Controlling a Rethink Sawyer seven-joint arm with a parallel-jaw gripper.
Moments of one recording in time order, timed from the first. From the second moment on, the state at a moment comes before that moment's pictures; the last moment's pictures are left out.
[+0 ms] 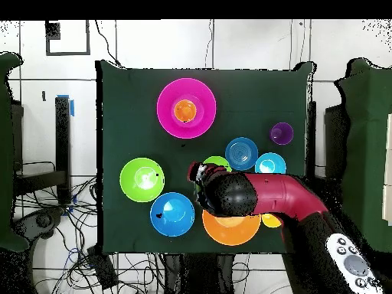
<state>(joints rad) -0.78 -0.93 0.59 2.04 -0.31 0.51 2.02</state>
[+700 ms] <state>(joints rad) -0.58 -0.88 0.52 1.99 -0.31 0.50 2.02</state>
